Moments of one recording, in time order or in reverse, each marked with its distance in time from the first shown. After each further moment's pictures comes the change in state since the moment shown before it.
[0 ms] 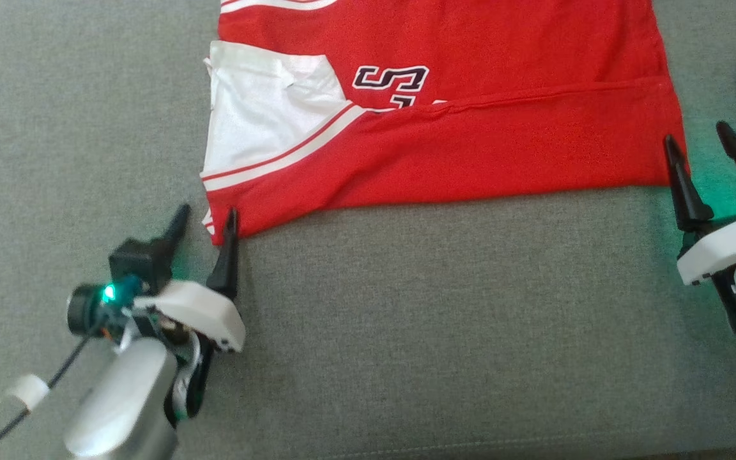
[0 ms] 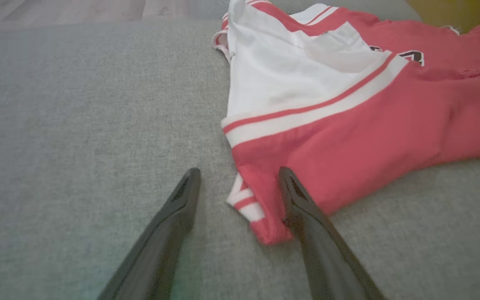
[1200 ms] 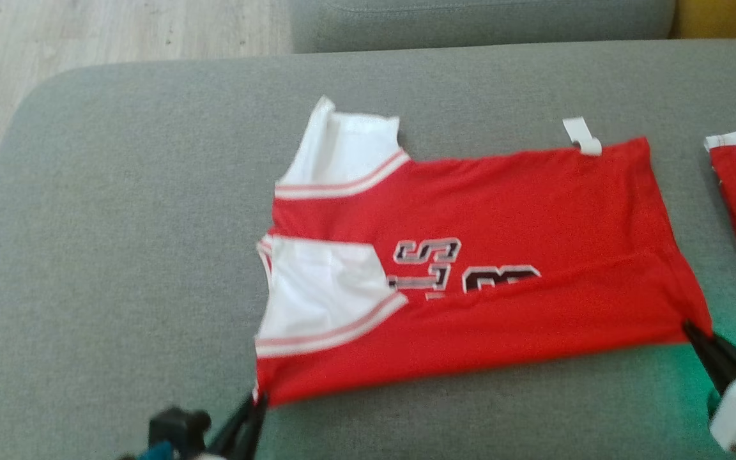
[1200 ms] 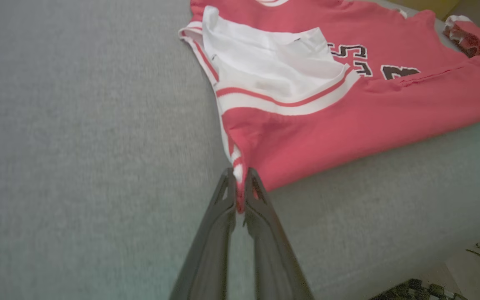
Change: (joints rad) left arm 0.463 0.127 -0.113 -0.349 -0.083 0.034 0.121; right arm 0.381 -0.219 0.205 -0.125 0.416 0.000 0.187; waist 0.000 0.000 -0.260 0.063
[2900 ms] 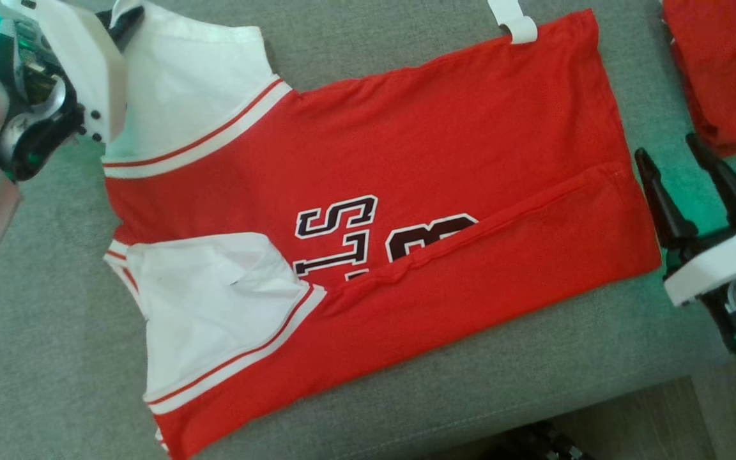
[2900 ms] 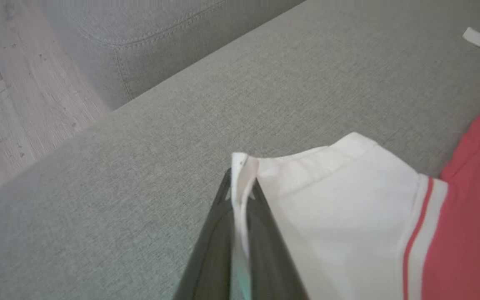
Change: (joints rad) left arm -1.187 0.154 -0.203 0.486 -0.174 -0.322 0.459; right arm -0.233 0.188 -0.207 -0.176 -0.321 0.000 -0.044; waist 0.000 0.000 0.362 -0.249
